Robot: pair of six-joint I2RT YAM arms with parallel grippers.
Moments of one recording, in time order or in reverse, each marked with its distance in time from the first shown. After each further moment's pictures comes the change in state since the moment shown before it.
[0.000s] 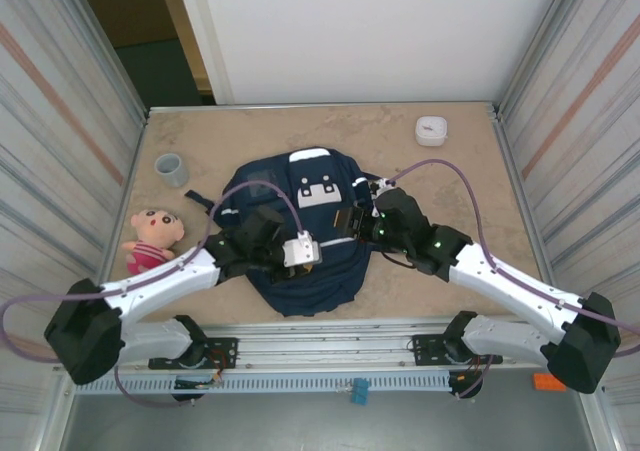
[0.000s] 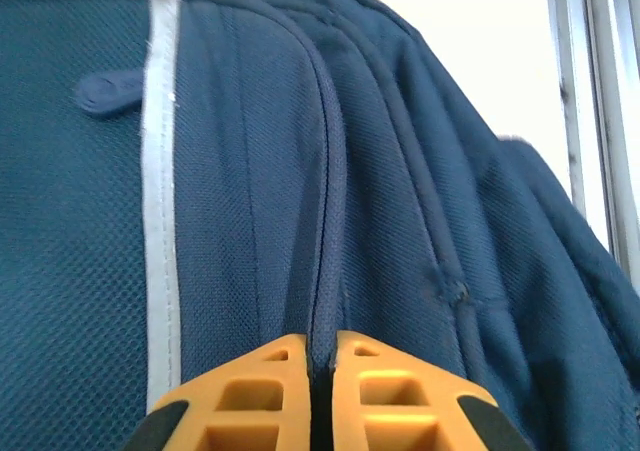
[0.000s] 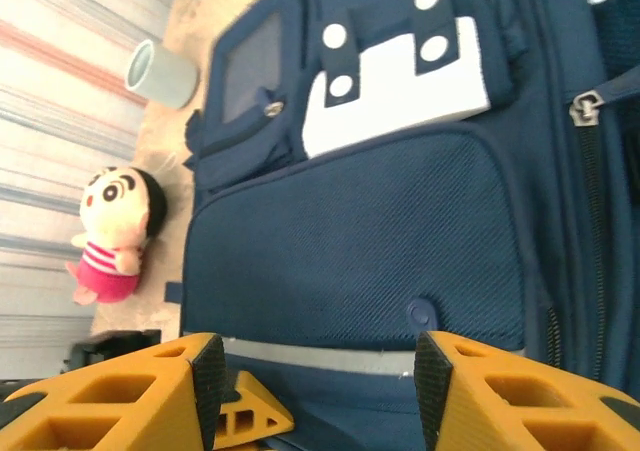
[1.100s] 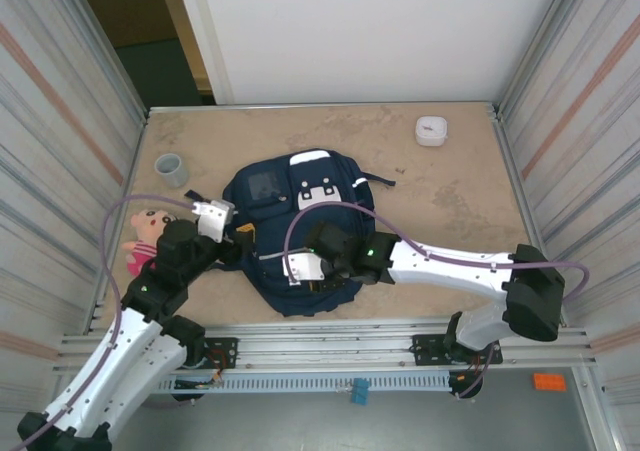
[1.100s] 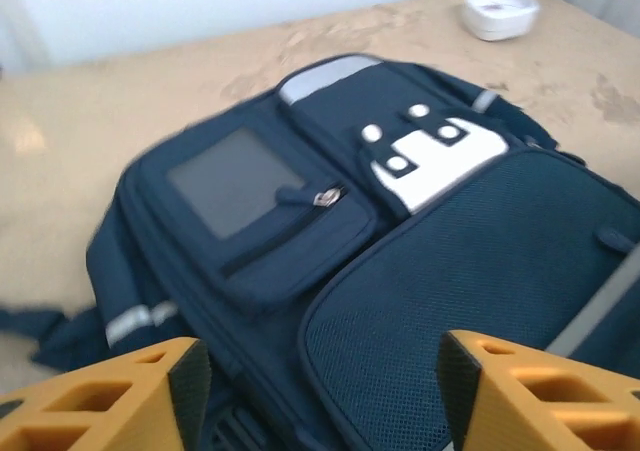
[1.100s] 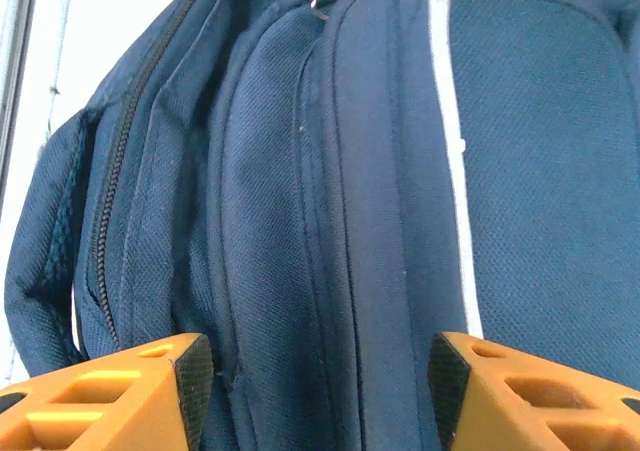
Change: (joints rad) left arm 0.374 -0.657 -0.162 -0.048 -0.323 -0.697; right arm 0.346 0.372 0.214 -0.217 0.046 -1.521
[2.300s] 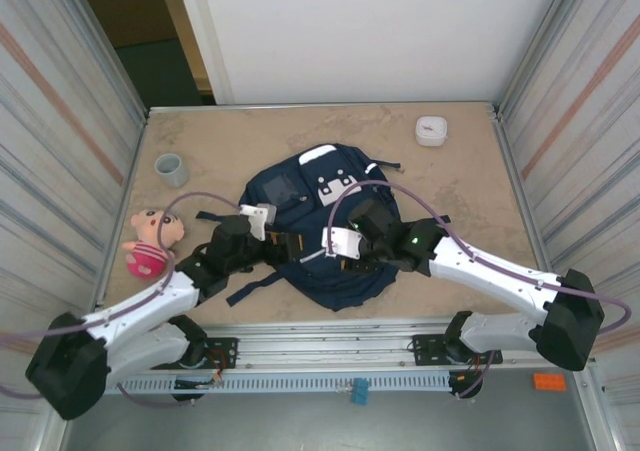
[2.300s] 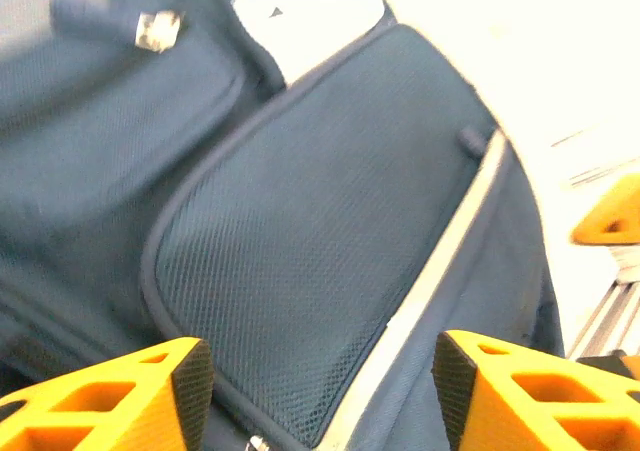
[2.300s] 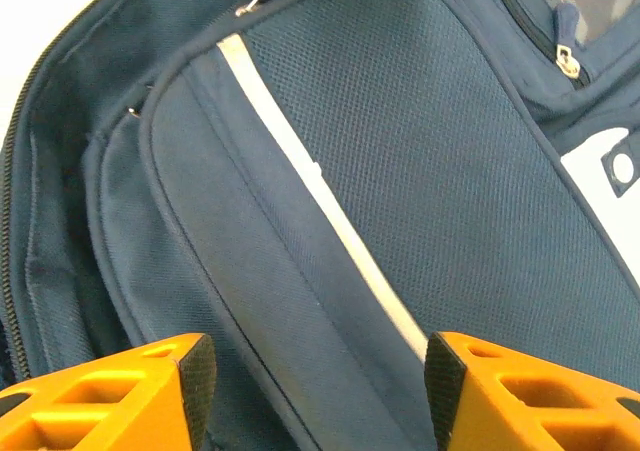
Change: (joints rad) left arm -0.231 0.383 -0.084 0.443 0.166 -0.446; right arm -0.213 -0.234 -0.134 -0.054 -0.030 0.020
